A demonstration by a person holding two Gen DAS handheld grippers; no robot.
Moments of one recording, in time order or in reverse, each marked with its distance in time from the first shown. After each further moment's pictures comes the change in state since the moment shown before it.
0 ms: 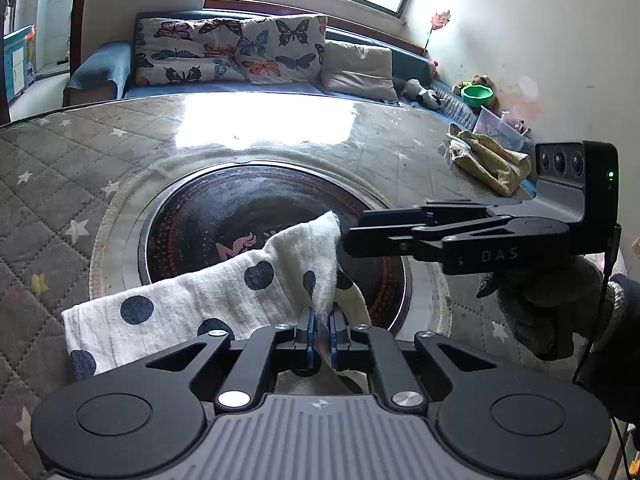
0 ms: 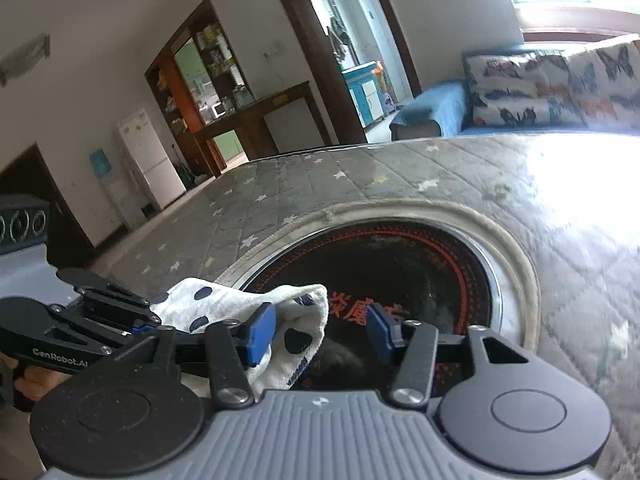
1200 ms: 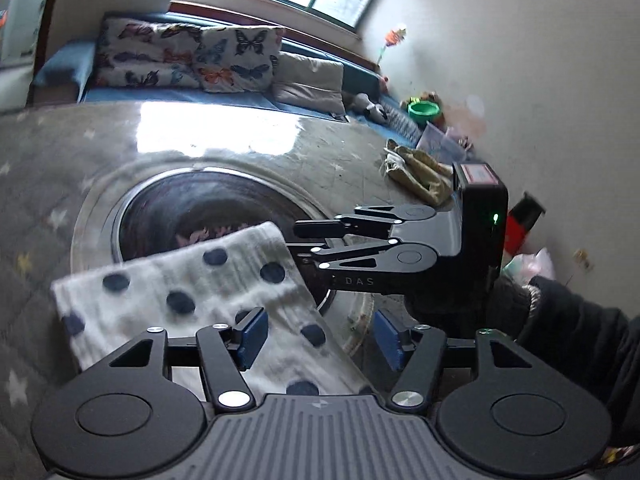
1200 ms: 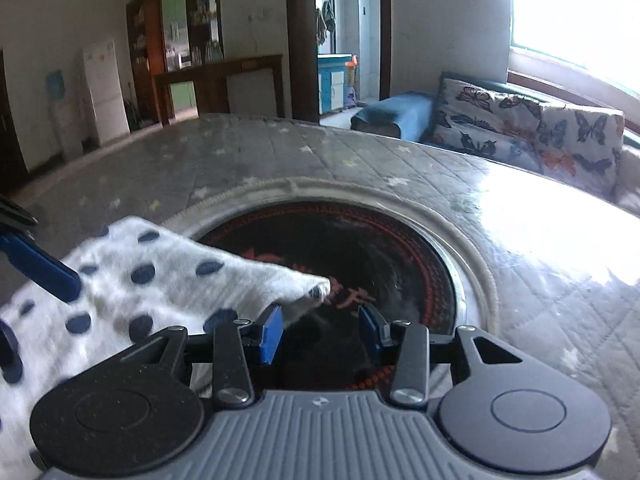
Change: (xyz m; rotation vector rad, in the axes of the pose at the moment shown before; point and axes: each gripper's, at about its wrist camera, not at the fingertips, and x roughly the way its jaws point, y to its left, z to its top) left arm -0.044 -0.010 -0.006 0.012 -0.025 -0.182; right arm 0.018 0.035 -0.010 -0.204 0.047 -0.225
